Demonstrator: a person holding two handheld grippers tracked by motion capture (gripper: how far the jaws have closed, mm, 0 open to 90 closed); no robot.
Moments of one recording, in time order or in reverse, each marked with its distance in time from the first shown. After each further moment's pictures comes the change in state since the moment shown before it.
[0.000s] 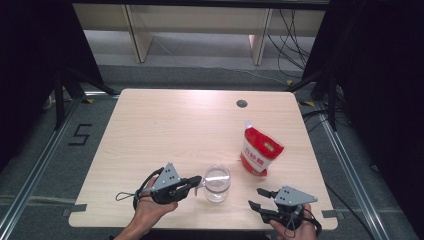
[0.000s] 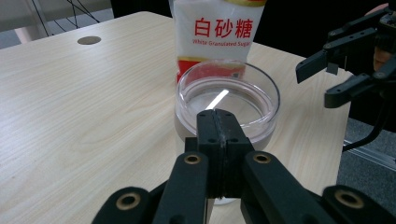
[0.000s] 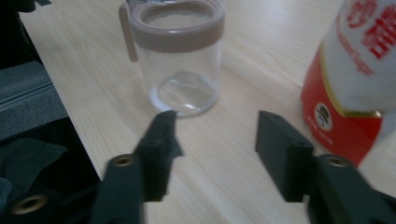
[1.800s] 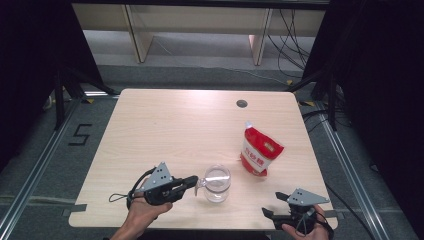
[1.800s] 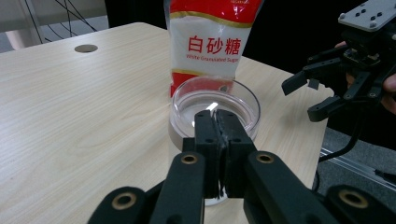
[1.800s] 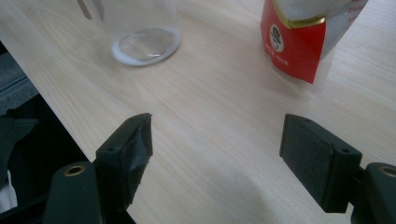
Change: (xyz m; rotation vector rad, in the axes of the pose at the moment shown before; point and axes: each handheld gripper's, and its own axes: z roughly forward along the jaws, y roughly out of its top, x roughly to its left) left arm -0.001 0.007 -0.018 -0.030 -0.019 -0.040; right arm -0.017 -0.031 -0.025 0.132 -0.067 0.178
